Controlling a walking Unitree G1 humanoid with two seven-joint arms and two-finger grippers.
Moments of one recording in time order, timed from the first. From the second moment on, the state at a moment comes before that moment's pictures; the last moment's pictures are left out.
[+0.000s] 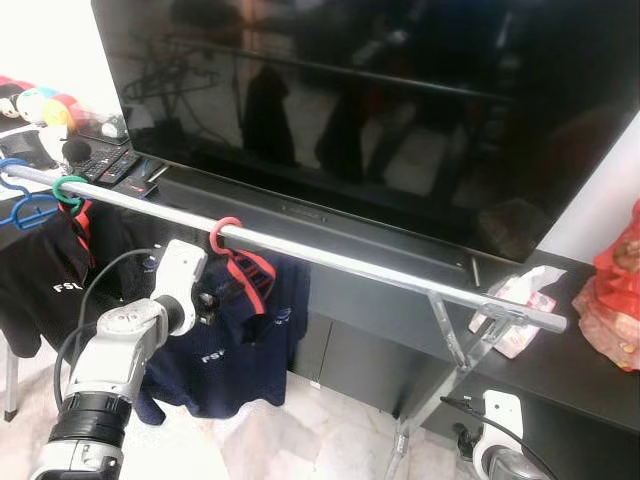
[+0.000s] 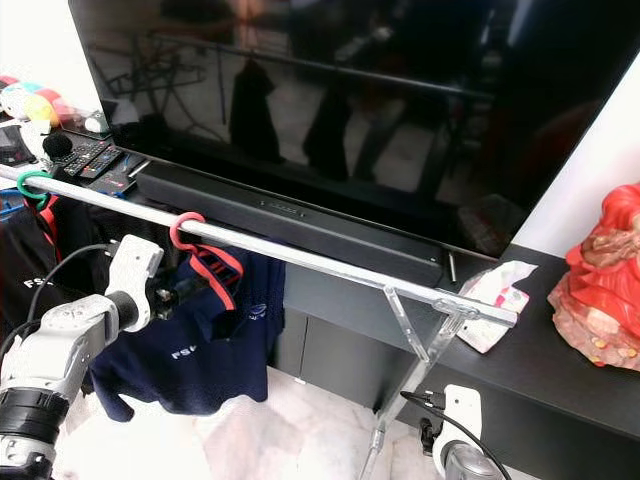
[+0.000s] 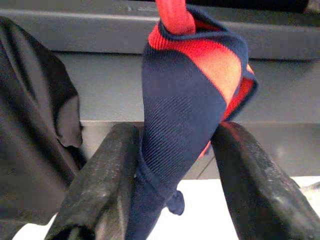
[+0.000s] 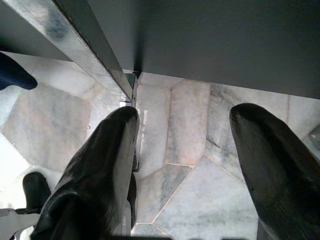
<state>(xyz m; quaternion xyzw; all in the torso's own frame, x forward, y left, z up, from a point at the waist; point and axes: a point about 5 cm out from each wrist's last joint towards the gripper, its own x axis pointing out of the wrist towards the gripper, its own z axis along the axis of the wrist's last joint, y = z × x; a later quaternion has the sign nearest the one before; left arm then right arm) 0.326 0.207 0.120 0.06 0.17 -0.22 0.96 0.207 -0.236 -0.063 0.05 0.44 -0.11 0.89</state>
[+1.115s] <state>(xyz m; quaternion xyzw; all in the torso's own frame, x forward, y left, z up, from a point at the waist) 0.338 0.196 0.109 0.12 0.17 -0.23 0.95 0.207 -0.235 -0.063 0.05 0.44 -0.11 0.89</state>
